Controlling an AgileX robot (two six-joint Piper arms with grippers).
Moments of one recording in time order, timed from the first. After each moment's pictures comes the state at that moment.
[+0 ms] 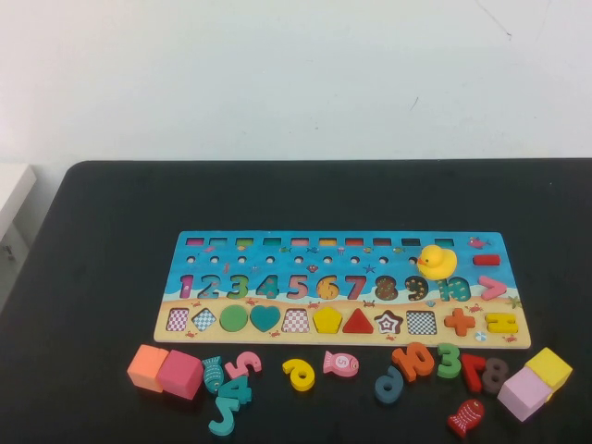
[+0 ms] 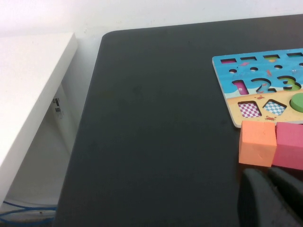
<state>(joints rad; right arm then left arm) 0.64 0.56 -0.56 -0.02 0.83 0.00 -0.04 -0.01 0.02 -0.04 0.36 0.02</state>
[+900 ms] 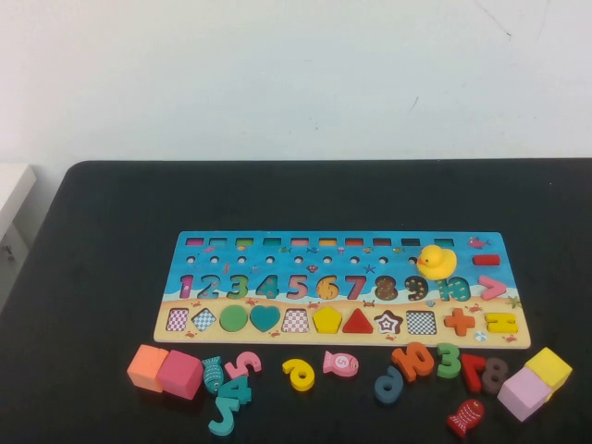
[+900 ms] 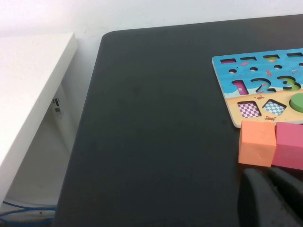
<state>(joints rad) -0.03 0.03 0.02 -0.08 0.19 0.08 -0.04 -0.01 0.02 -0.04 0.36 0.02</state>
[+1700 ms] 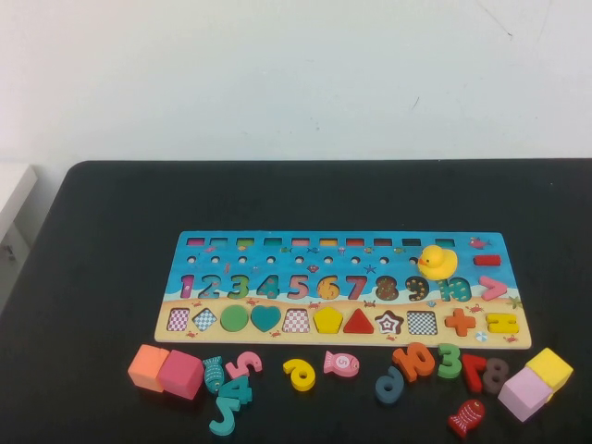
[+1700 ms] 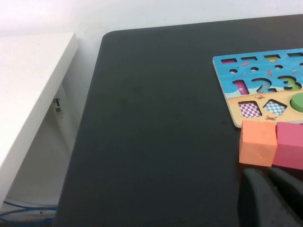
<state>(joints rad) 0.01 -0.01 0.03 -0.06 0.37 0.12 -0.04 -0.01 0.02 -0.04 0.36 0.02</state>
